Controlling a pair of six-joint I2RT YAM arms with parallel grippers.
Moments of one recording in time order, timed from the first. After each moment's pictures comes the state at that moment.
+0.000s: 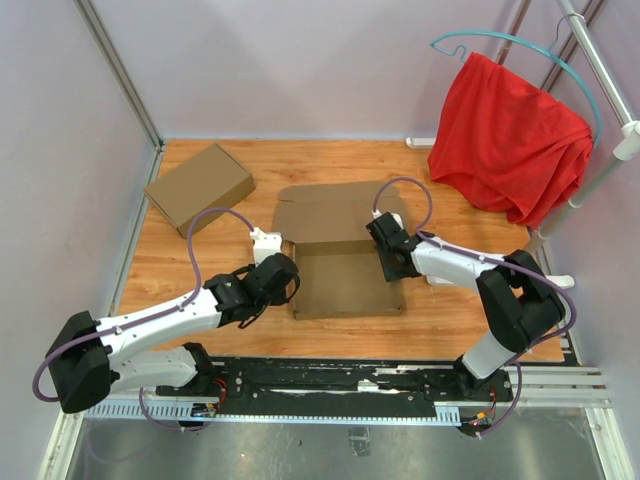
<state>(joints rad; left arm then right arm) -0.93 1.10 0.65 -0.48 -0.51 -0.76 0.61 1.61 0.90 -0.47 0.33 0.28</state>
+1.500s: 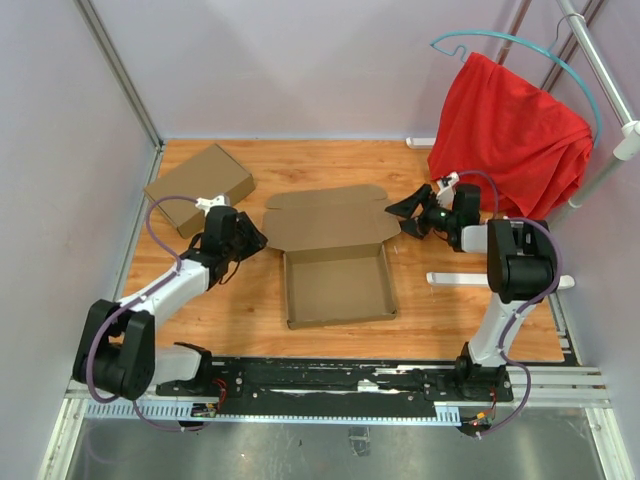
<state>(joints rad) -0.28 1.25 0.62 -0.03 -0.09 -0.72 -0.01 1.88 0.84 0.55 -0.84 0.92</state>
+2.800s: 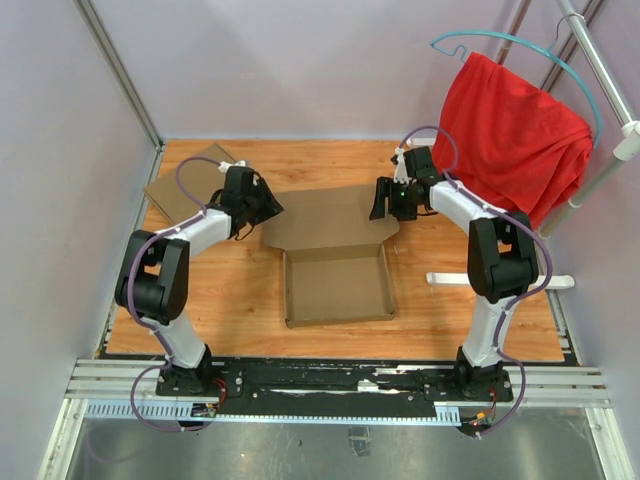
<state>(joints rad) -0.25 1.73 1.05 0.00 0.06 -0.67 0.26 1.92 1.41 -0.46 -0.33 0.26</state>
